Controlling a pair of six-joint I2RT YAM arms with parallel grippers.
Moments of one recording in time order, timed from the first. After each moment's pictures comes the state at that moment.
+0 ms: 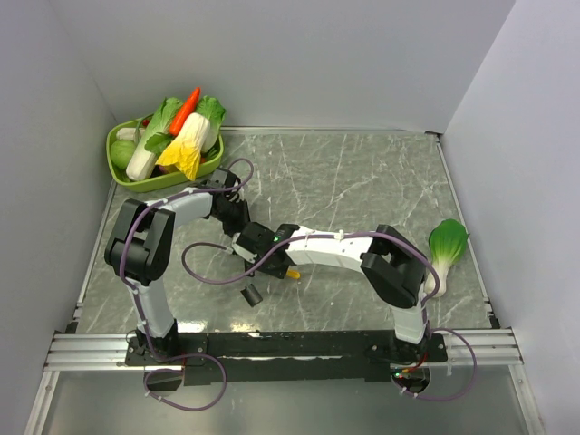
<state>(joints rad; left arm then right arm) -0.35 1.86 1.16 -0.49 0.38 -0.50 1.08 1.92 1.36 -0.69 0.15 -0.19</state>
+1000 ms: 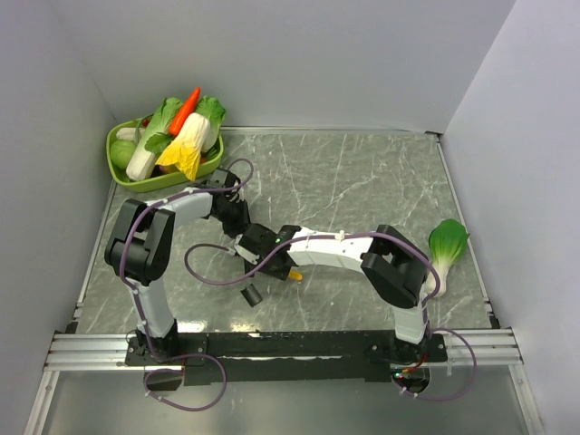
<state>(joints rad) -0.35 1.86 1.16 -0.49 0.38 -0.50 1.07 1.91 1.33 -0.68 0.15 -0.19</state>
